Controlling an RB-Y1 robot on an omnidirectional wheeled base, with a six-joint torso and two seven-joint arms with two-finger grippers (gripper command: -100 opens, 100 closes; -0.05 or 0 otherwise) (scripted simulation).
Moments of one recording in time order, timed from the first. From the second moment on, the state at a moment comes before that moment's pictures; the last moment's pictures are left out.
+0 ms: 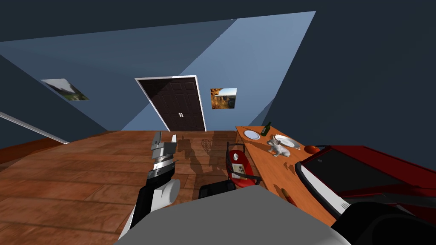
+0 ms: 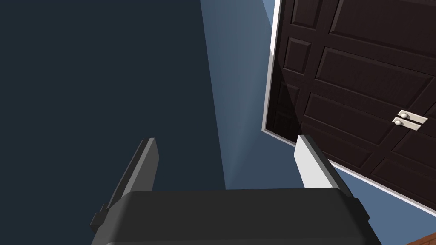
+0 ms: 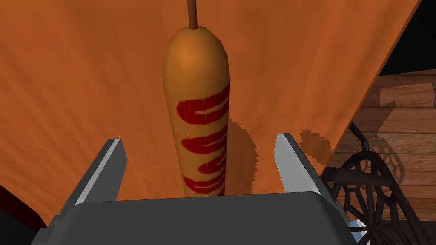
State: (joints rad) left arm 0.48 -0.03 -0.06 -2.28 0.08 -0.39 0.02; right arm 0.79 -1.11 0.58 -1.22 0.28 -0.08 0.14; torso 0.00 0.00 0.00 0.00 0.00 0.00
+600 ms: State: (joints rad) left arm 0.48 -0.03 -0.06 -2.28 0.08 -0.39 0.02; right arm 0.77 -1.08 0.57 -1.24 0.28 -0.10 0.15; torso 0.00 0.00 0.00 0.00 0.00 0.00
